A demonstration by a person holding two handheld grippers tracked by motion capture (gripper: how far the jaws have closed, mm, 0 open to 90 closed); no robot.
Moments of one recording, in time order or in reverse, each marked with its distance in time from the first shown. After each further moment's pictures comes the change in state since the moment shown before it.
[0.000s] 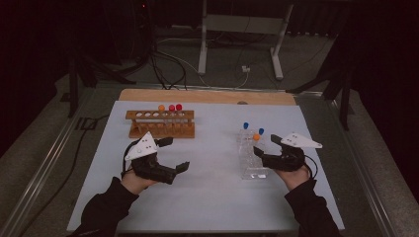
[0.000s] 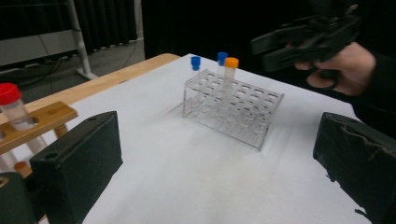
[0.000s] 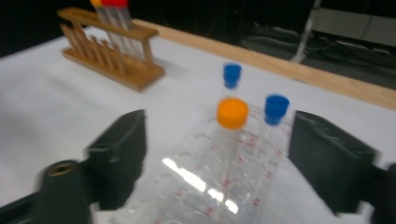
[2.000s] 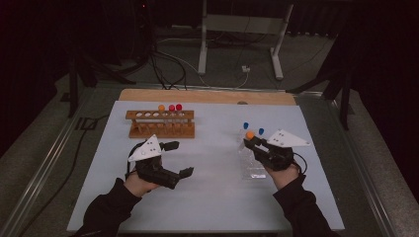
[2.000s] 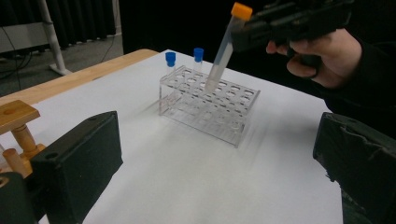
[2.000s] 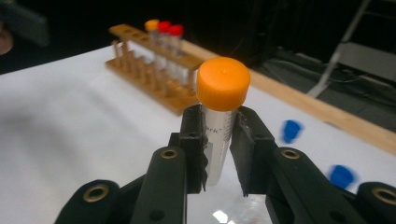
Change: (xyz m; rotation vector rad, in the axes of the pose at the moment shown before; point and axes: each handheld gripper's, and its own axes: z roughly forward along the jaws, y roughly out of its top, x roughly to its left) left arm -0.005 0.000 0.005 0.020 -0.071 -0.019; right arm 0.045 0.033 0.001 -0.054 0.106 -0.121
